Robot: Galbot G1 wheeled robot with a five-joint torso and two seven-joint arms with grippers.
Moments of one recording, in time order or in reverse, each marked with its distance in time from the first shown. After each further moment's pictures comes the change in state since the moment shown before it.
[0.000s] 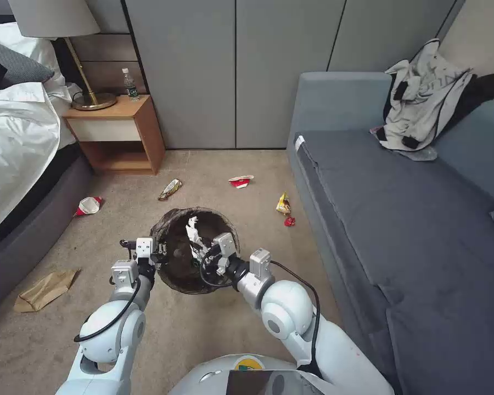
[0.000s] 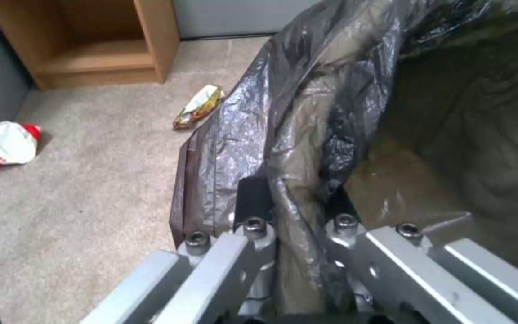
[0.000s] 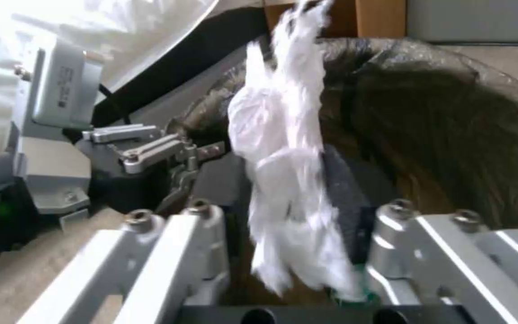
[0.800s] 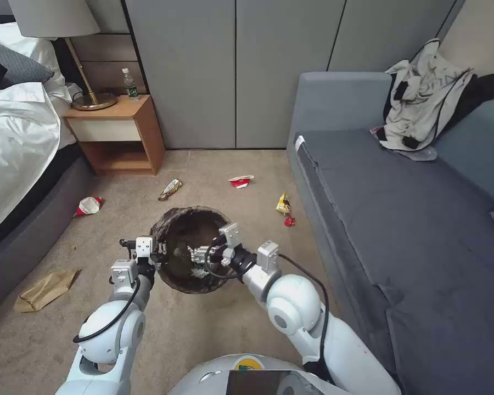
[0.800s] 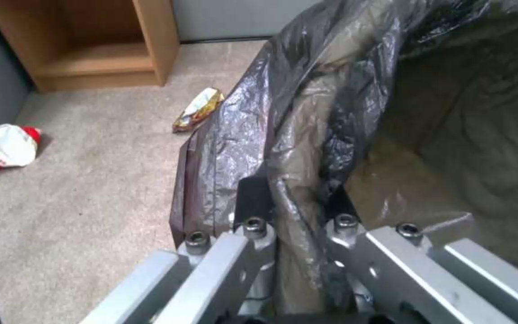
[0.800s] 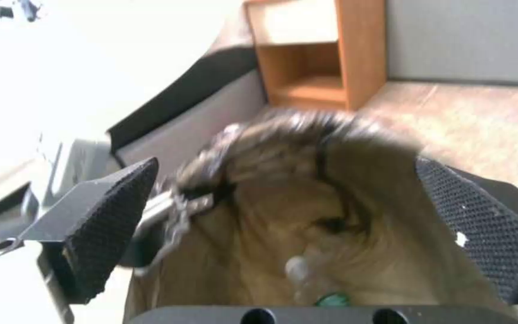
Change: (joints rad) left arm 0.001 -0.003 0.000 -0.008 0.000 0.000 0.001; right arm 0.001 -0.011 0.060 0.088 0.019 -0.003 0.013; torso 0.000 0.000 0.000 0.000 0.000
